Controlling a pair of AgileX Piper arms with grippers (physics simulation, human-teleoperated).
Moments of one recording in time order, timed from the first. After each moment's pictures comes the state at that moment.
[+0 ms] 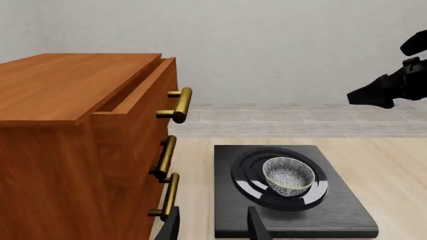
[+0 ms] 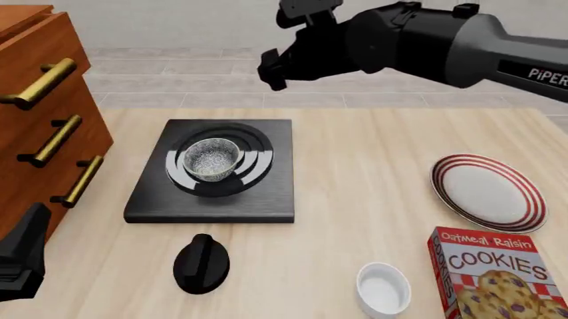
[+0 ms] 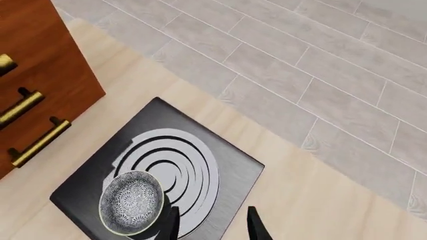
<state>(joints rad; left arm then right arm) 0.00 0.00 0.00 0.00 0.00 0.59 1.80 -1.56 0.35 -0.05</state>
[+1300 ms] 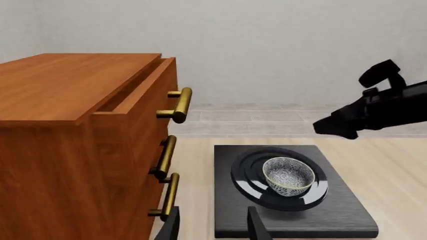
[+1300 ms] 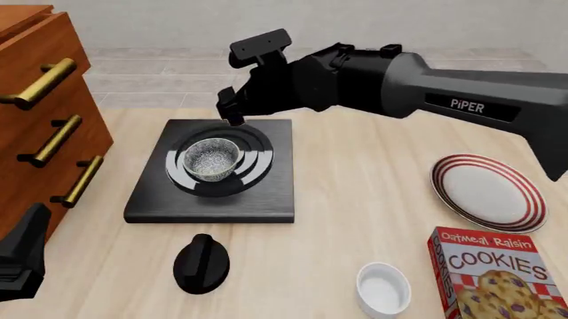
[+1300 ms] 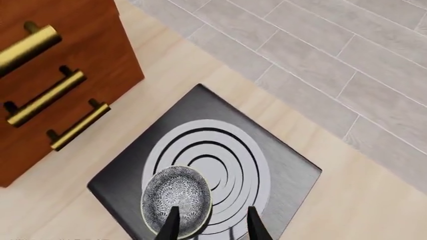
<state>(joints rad) 0.00 0.00 0.00 0.00 0.00 0.71 1.92 -1.58 0.30 0.00</state>
